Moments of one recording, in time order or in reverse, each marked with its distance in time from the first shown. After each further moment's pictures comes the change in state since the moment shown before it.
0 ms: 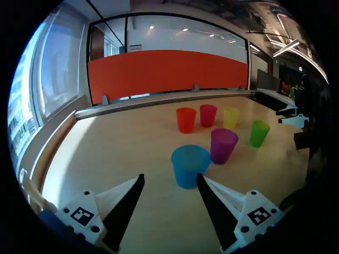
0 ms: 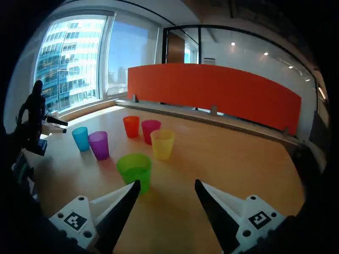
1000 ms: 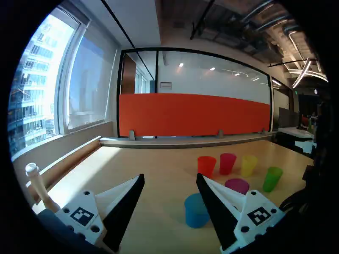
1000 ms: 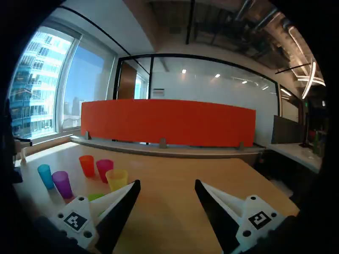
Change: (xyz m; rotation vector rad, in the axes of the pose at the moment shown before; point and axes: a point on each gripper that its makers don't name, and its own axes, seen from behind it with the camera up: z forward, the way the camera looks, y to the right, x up) left arm 0.080 -0.019 -0.022 0.223 0.346 -0.120; right arm 0.066 0.070 -0.018 -0.414 0.280 0.093
